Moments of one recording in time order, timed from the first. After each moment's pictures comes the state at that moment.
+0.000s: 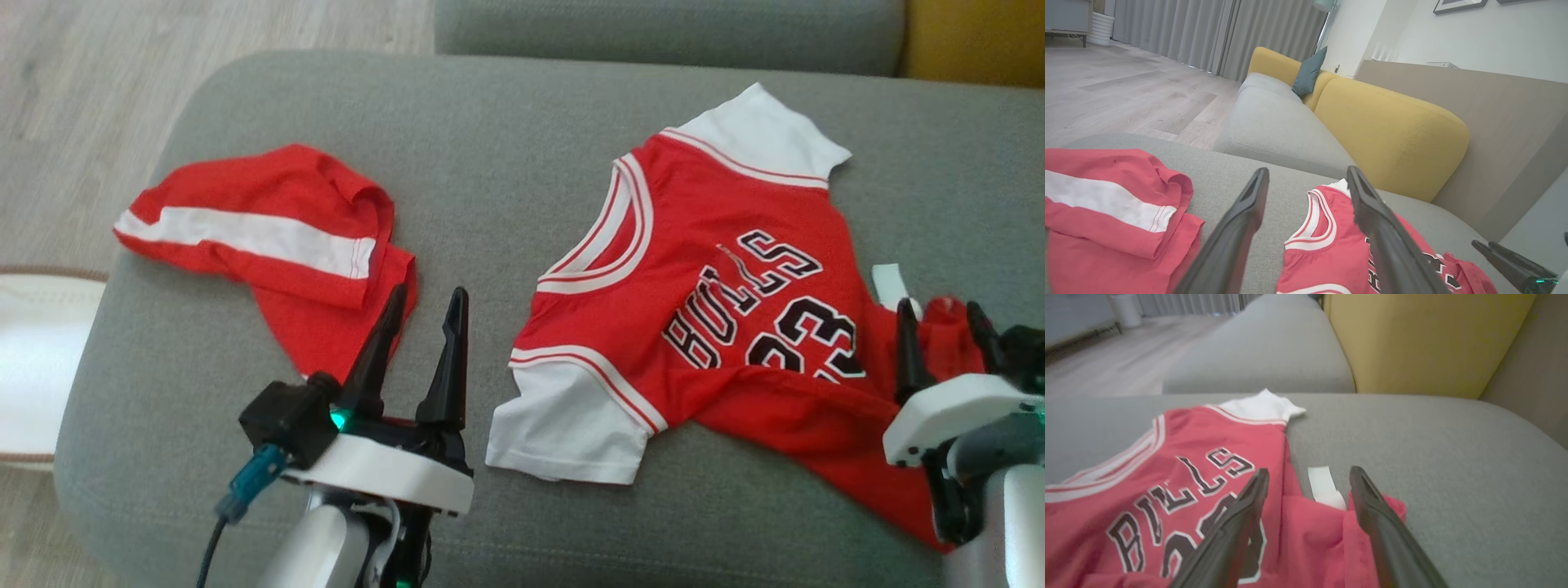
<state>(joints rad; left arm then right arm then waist) -0.08 0.05 -0.45 0.00 -0.44 0.08 -0.26 -0.13 -0.04 -0.23 0.20 0.02 0.13 0.11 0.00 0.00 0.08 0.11</state>
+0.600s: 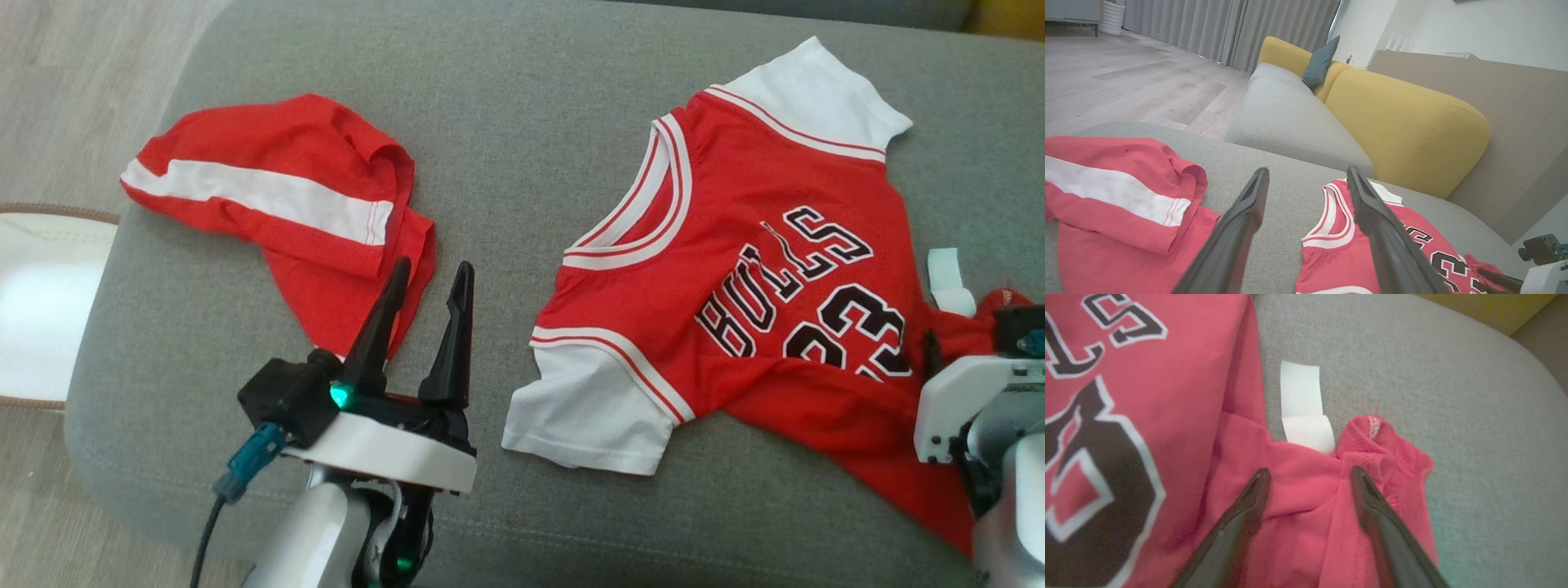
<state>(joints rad) -0.13 0.05 -0.45 0.00 -0.44 0.06 -0.26 -0.27 -0.13 -0.30 0.48 -0.22 0.13 0.27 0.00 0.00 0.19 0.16</state>
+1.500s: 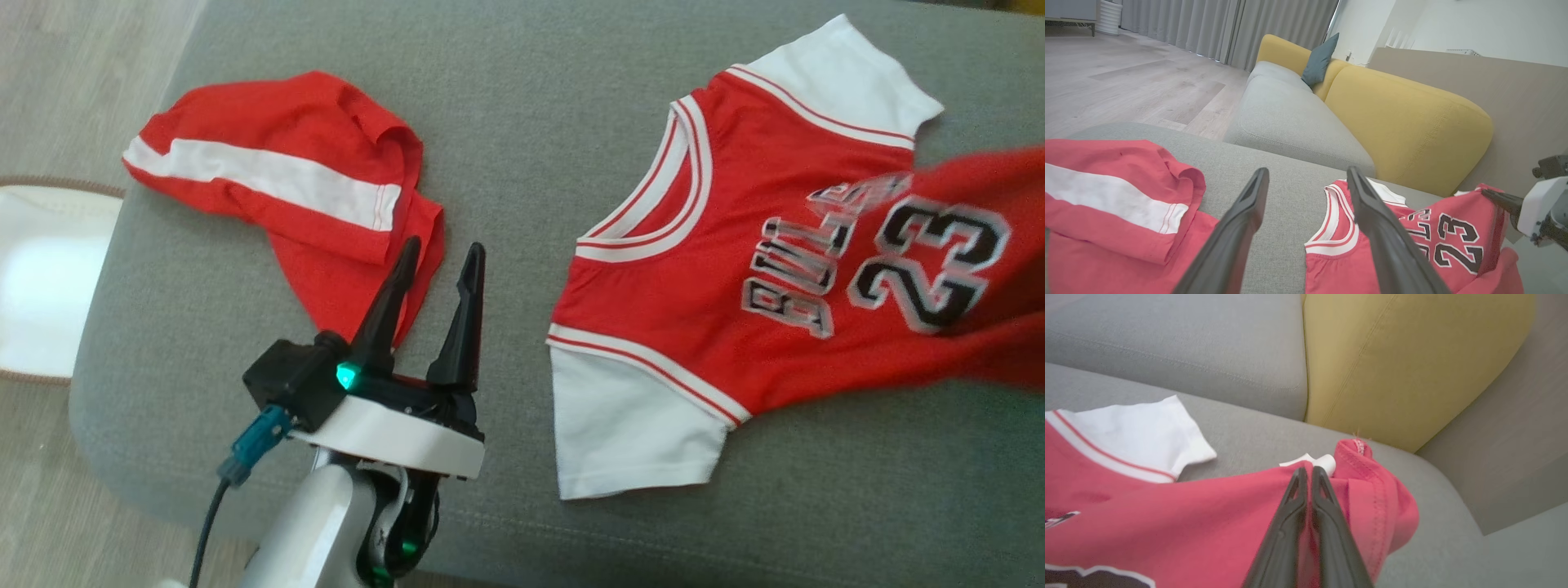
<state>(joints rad) -0.18 0.05 -0.47 0.00 -0.44 0.06 -0.26 -0.57 -0.31 -0.33 0.53 -0.25 0.13 0.23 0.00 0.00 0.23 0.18</state>
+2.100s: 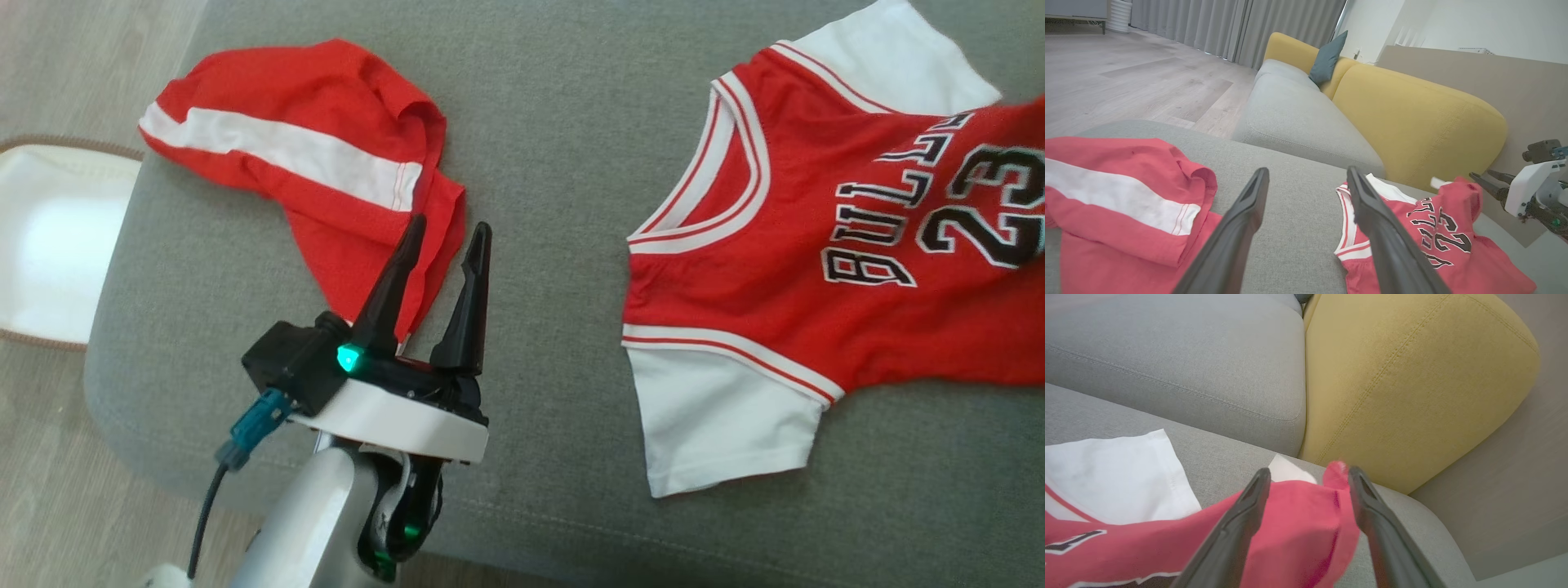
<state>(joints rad) -0.21 0.05 -0.47 0.00 -0.45 0.05 -0.26 -0.80 -0.37 -0.36 0.75 -0.42 0.13 0.08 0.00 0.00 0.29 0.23</state>
